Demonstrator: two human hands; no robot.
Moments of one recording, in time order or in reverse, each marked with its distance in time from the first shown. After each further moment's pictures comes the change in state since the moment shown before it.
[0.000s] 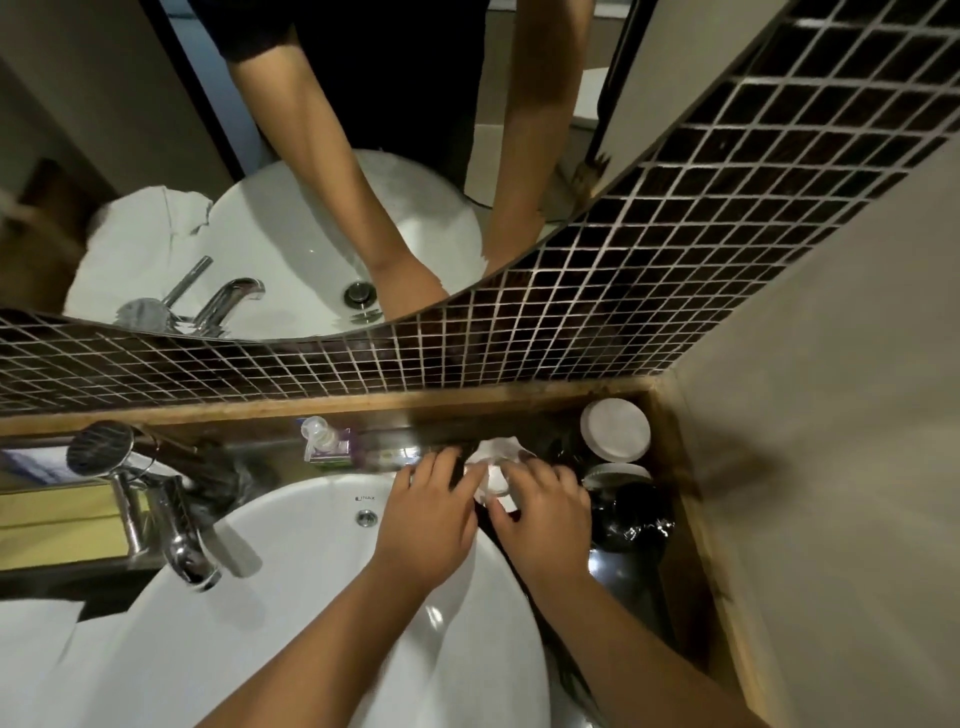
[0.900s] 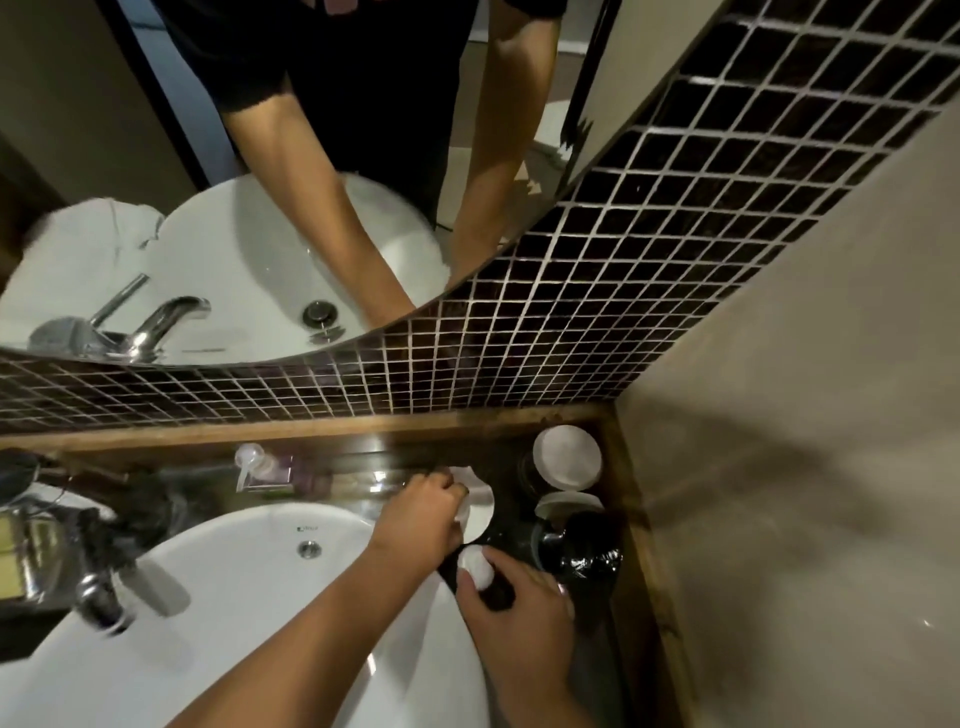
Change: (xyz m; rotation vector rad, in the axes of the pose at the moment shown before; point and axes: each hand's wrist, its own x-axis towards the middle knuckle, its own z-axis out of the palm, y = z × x) left_hand 0.058 0.031 0.005 -0.077 -0.249 -0.038; right_hand -0.060 0.016 -0.009 0.322 0.126 0.292
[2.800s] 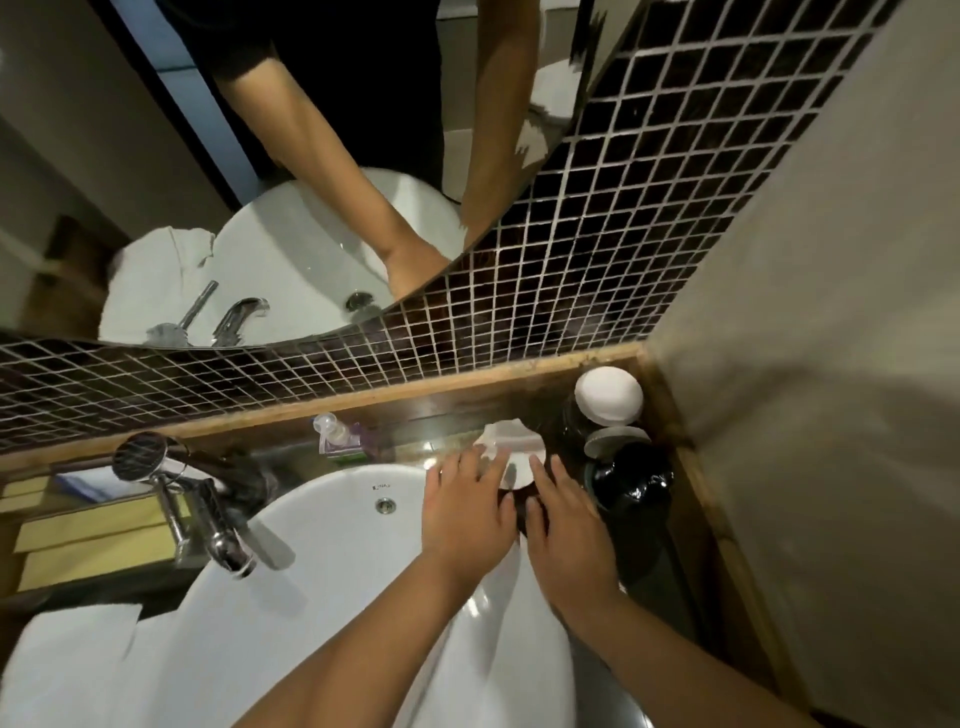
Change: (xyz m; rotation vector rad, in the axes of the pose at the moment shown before) left_hand -0.071 0.006 0.009 -0.024 0.218 -0.047; right_hand -0.001 -0.004 0.003 -0.022 -0.254 -0.162
